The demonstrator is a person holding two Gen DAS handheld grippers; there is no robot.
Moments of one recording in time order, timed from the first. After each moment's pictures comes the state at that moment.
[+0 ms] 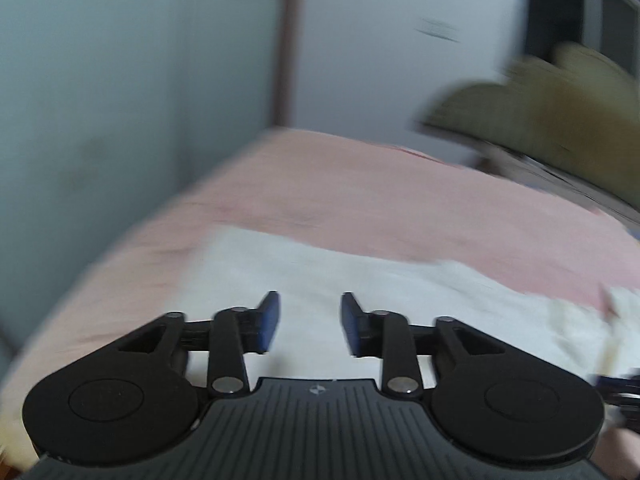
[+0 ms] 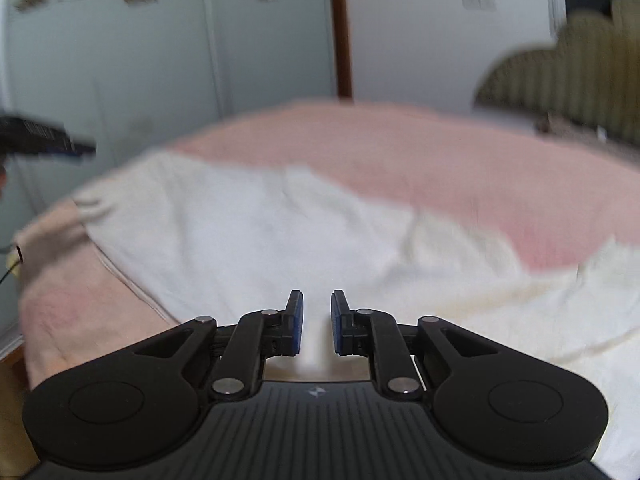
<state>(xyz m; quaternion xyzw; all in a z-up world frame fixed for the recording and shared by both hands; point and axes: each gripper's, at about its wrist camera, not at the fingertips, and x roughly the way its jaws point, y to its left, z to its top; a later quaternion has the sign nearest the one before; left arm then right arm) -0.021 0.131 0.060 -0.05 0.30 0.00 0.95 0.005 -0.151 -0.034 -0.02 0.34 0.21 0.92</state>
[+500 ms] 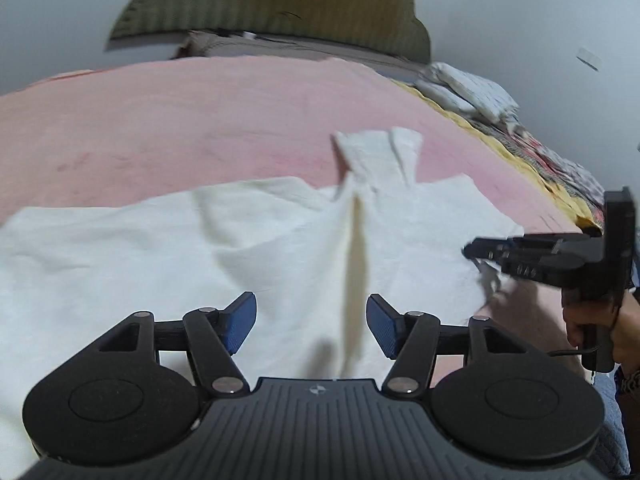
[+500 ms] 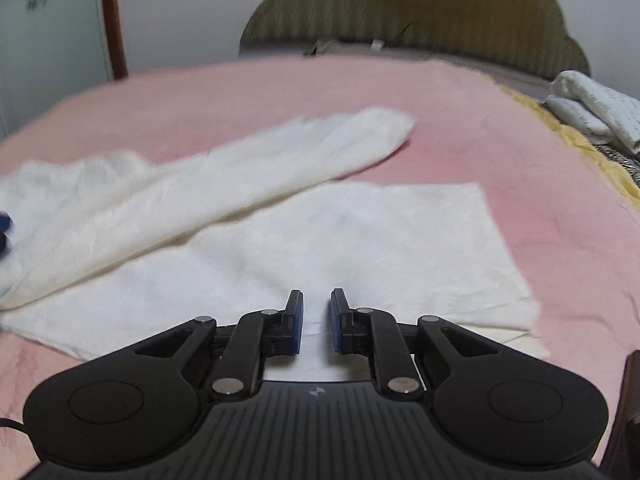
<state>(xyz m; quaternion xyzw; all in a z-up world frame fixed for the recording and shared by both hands) 0.023 -0.103 -0.007 0.04 0.38 -0.38 0.84 -0.031 -0.330 -0.054 0.07 0.36 -0.09 0.93</state>
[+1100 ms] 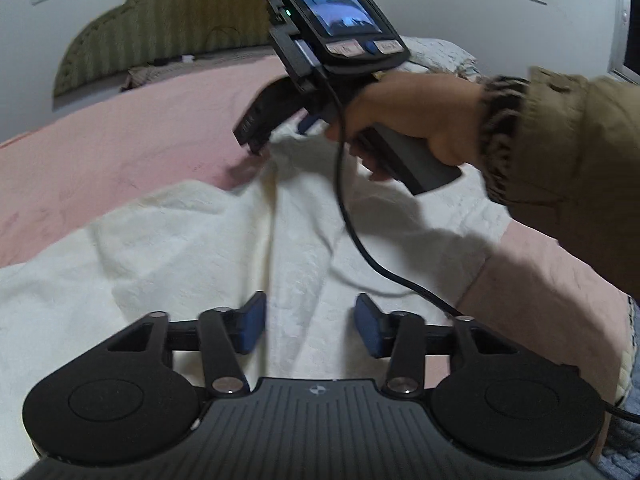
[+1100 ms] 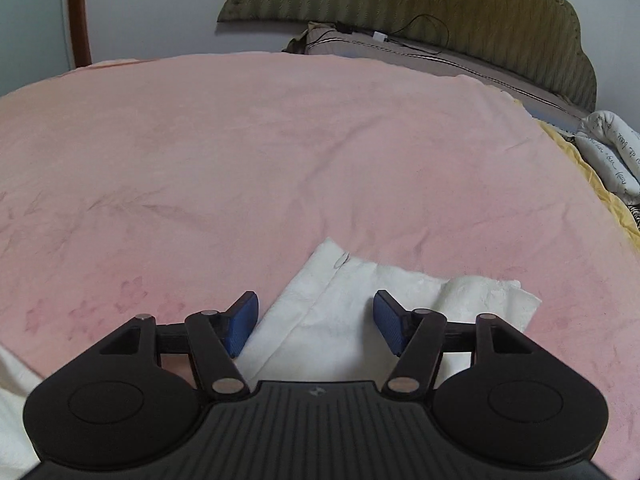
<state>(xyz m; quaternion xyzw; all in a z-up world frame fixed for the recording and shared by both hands) -0.006 -0.173 -0.053 0.14 0.33 -0.42 0.83 0.195 -0.325 -0.060 0.01 0.41 -0.13 0.90</state>
